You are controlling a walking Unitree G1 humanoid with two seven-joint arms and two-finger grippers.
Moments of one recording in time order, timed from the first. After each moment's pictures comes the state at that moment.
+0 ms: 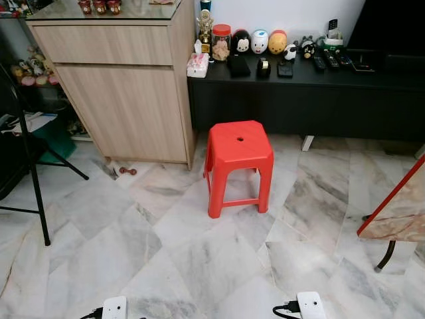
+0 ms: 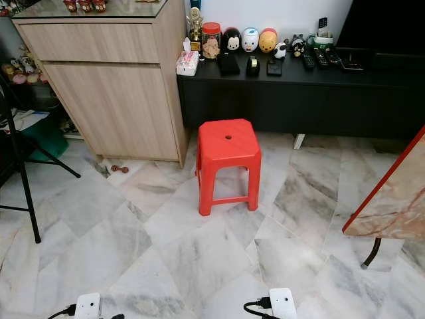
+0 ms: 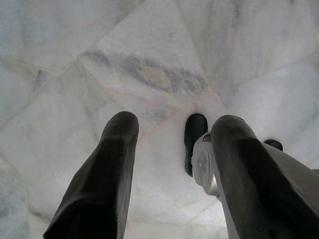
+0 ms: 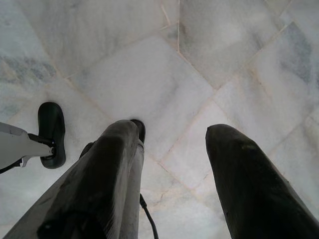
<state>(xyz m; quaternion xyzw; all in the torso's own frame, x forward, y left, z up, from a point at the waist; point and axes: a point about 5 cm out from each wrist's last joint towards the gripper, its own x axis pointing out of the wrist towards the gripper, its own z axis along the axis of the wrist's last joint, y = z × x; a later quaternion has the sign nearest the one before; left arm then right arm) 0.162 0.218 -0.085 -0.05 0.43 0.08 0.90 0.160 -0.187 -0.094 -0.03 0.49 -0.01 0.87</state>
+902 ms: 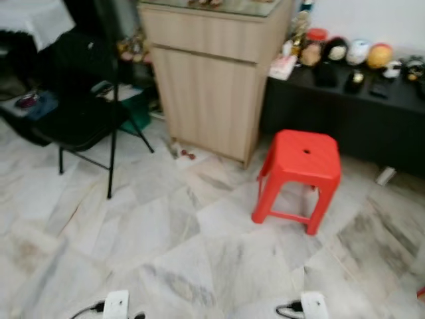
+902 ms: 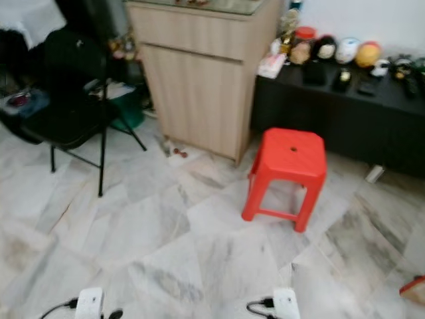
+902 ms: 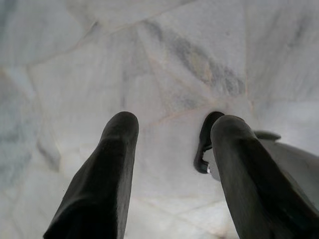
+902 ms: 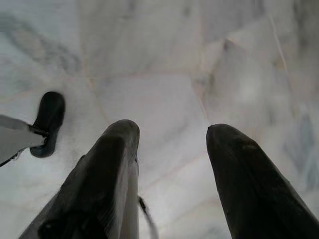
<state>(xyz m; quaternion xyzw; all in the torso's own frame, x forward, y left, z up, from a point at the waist) 0.170 0.219 -0.081 -0.01 0.41 0.08 0.91 0.158 -0.185 -0.095 -0.04 0.49 -0.02 0.87</state>
